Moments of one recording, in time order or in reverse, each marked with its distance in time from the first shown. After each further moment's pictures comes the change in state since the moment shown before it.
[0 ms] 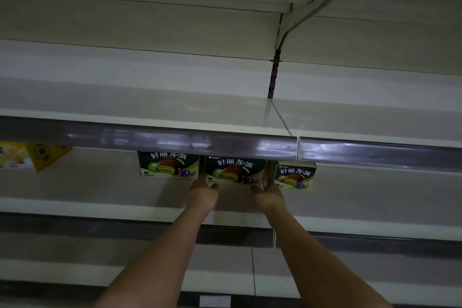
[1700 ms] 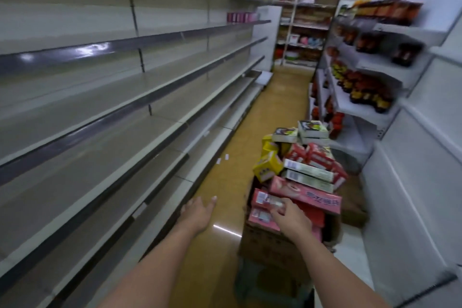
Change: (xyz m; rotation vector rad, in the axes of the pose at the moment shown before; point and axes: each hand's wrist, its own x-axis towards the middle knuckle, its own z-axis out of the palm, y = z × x) left_hand -0.530 -0.041 0.227 0.614 -1.150 0.695; right_hand -0.616 0.350 -0.226 -0.220 0.795 0.904
